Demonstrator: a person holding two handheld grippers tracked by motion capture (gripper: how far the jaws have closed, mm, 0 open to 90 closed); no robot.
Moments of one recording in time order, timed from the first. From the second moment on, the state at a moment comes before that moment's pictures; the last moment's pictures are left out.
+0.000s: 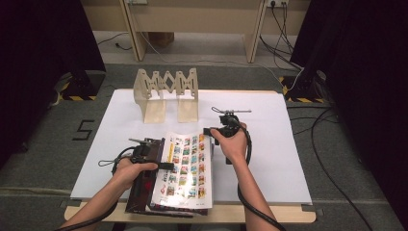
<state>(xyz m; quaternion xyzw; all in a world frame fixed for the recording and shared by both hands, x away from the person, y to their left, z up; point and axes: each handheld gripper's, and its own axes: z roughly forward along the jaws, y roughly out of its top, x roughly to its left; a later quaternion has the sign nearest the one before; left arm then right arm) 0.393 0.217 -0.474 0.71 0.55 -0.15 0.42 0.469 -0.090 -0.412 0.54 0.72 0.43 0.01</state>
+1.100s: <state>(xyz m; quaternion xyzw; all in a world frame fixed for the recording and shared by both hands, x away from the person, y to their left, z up) 0.391 0.223 -0.478 0.69 0.55 -0.16 0.44 0.486 -0.091 -0.435 0.58 0.69 0.41 -0.10</state>
